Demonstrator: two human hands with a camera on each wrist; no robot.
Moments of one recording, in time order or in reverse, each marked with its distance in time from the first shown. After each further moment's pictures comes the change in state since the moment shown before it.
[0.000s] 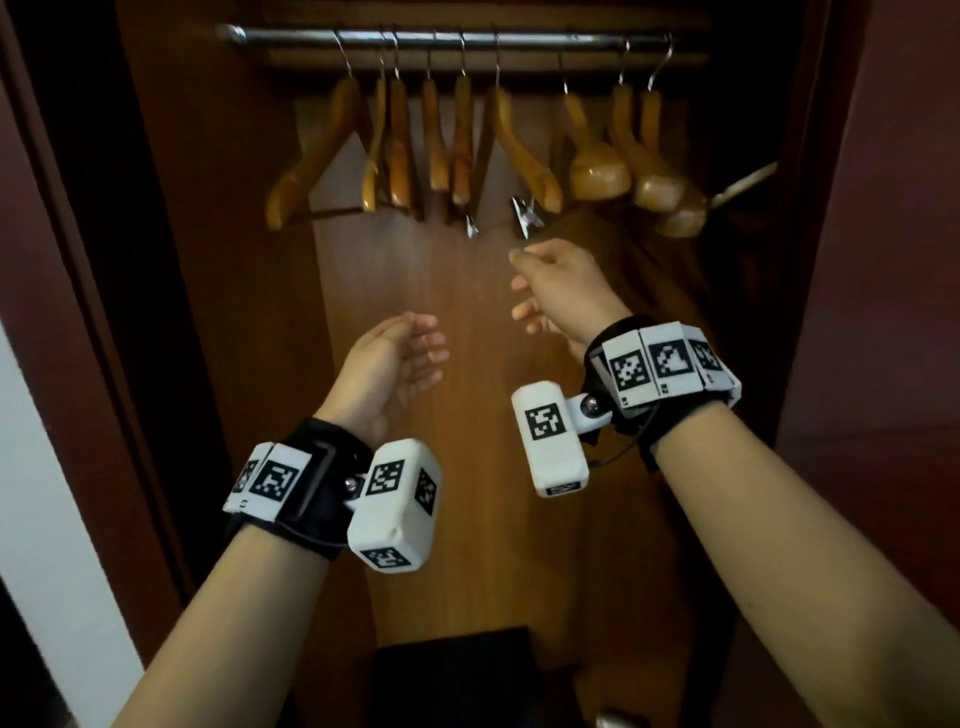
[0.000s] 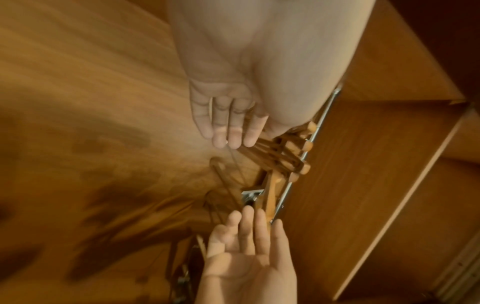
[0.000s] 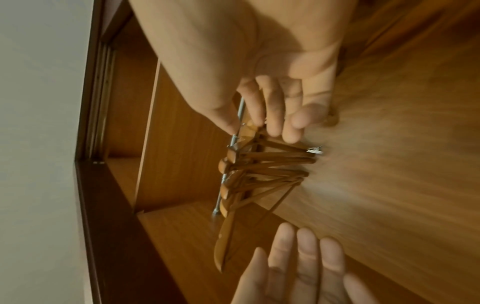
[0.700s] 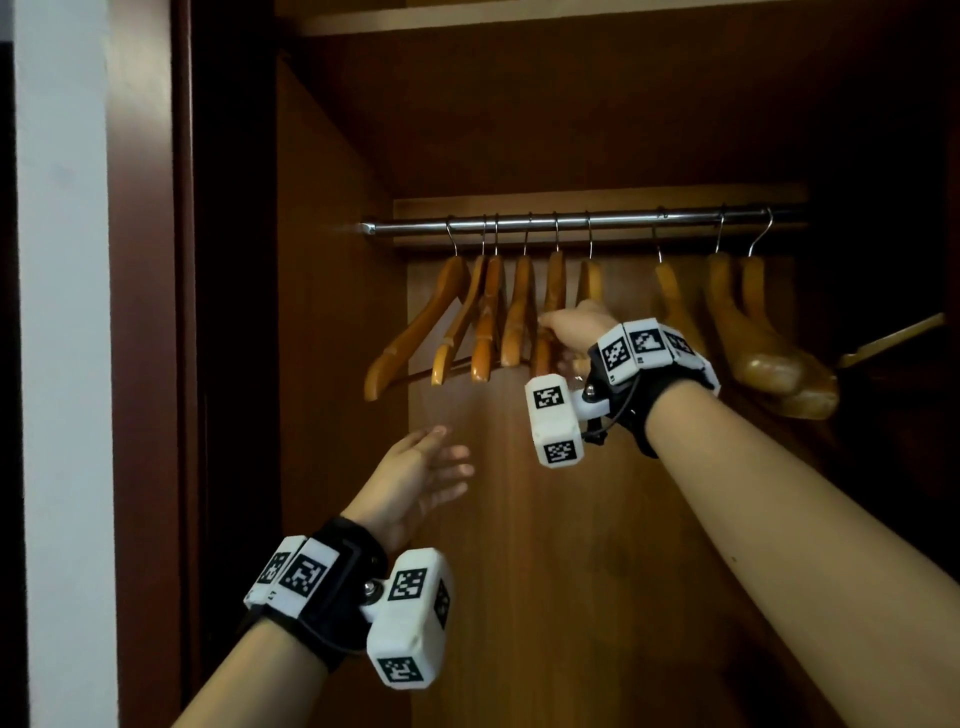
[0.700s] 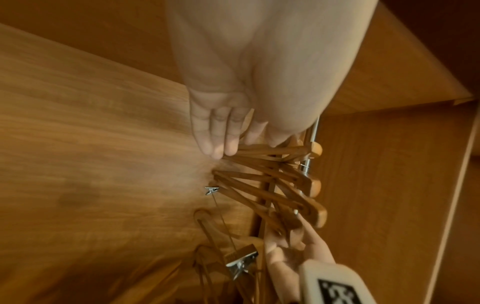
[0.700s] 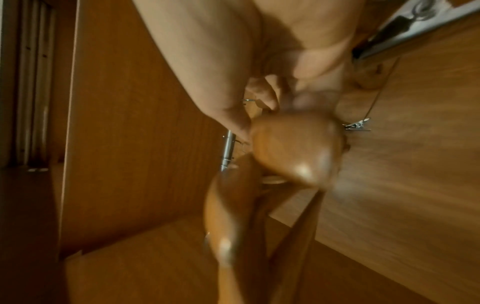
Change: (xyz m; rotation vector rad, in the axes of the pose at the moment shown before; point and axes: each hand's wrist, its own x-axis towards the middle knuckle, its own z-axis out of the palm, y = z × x) left_hand 0.077 0.039 -0.042 0.072 0.119 0.034; right_hand 0.150 -0.076 0.040 -0.109 -0.072 0.052
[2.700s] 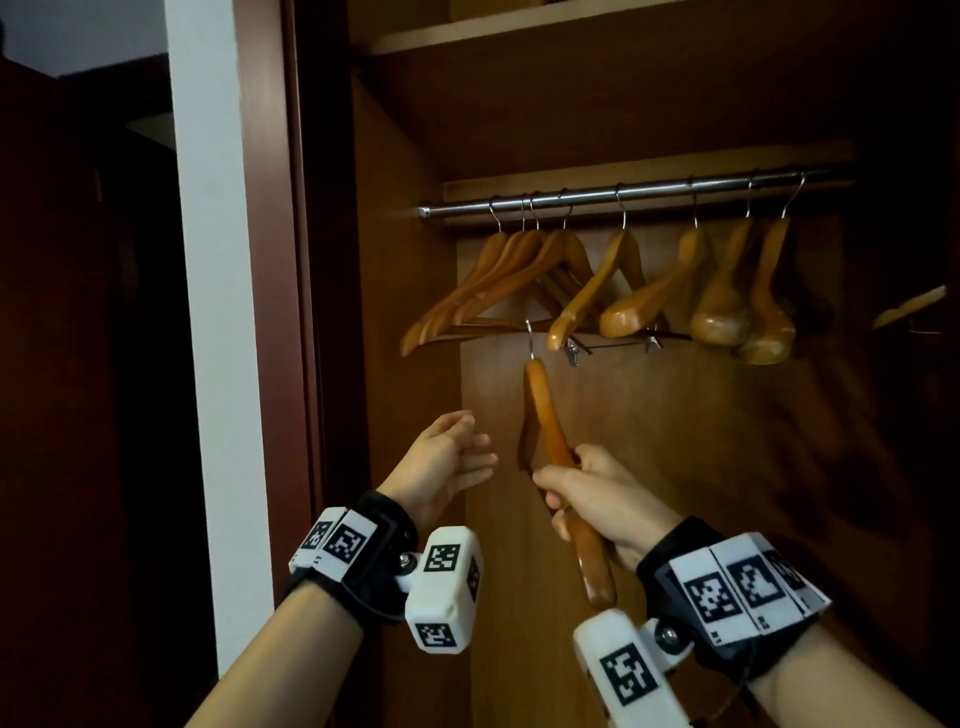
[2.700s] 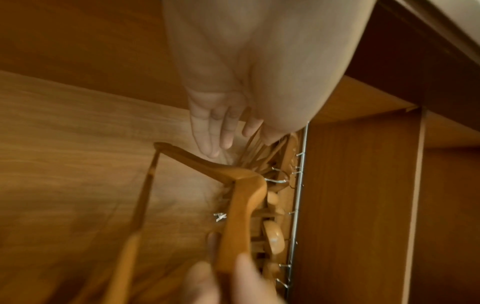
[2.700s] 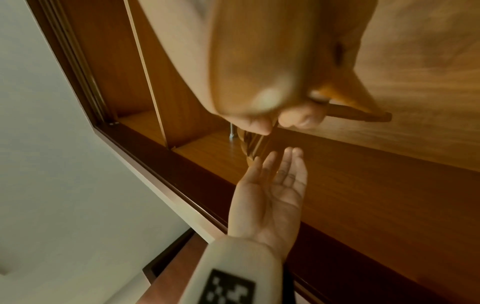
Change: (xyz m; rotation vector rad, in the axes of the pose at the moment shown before) left_hand -0.081 0.000 -0.015 0.045 0.053 -0.025; right_hand -0.196 0.099 0.033 0.242 -0.402 0.065
